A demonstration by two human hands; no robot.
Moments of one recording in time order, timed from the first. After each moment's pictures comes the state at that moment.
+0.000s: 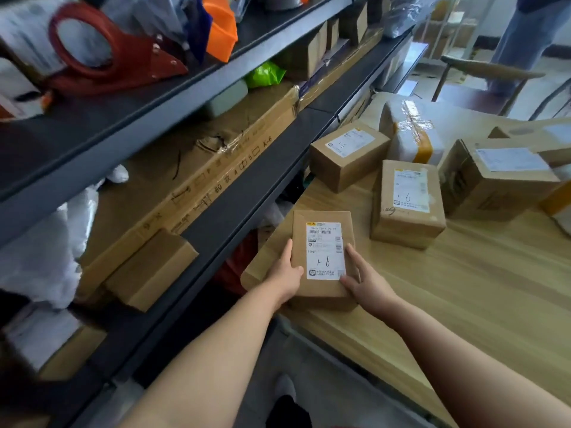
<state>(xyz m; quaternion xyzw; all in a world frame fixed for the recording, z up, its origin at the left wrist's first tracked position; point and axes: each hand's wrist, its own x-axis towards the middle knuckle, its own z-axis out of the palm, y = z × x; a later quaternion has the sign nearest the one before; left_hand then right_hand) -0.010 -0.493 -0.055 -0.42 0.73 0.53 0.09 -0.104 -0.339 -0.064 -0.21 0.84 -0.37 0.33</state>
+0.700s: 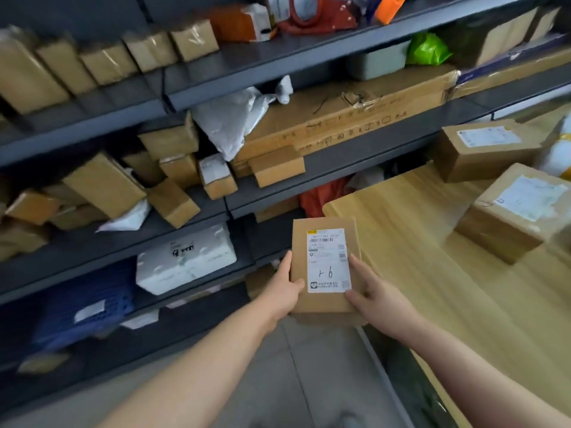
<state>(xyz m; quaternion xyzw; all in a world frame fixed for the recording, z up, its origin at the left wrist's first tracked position) 0.173 -0.300 -0.021 -0.62 0.53 0.57 -0.12 -0.013 -0.230 -0.029 -0.57 0.71 -0.19 0.37</state>
